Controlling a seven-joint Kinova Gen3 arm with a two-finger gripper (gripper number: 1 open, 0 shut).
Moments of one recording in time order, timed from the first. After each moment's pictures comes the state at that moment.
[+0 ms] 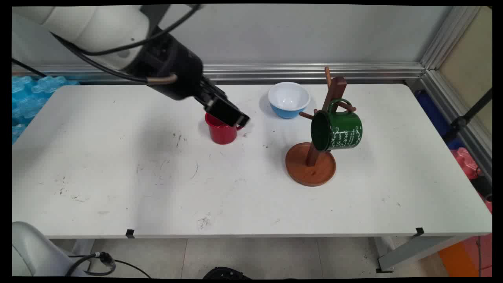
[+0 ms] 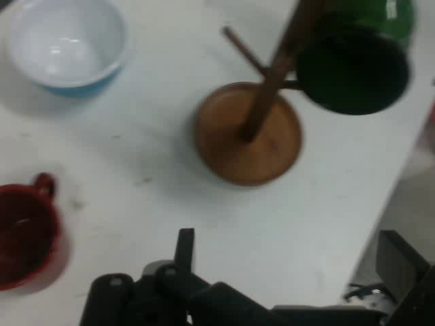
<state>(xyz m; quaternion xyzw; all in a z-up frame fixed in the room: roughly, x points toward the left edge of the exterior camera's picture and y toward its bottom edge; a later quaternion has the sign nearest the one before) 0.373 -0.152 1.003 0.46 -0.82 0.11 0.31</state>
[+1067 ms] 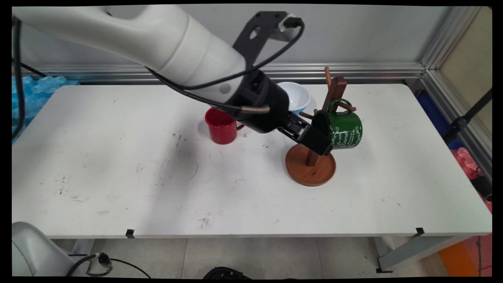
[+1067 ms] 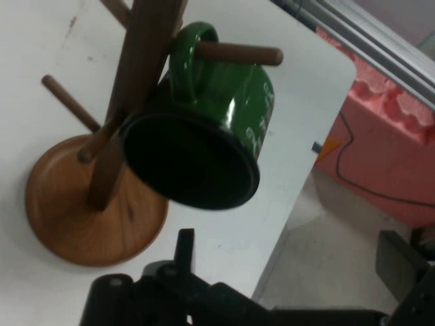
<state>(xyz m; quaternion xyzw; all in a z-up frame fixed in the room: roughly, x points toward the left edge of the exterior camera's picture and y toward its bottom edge) 0.274 -0.183 0.959 0.47 -0.79 0.03 0.38</state>
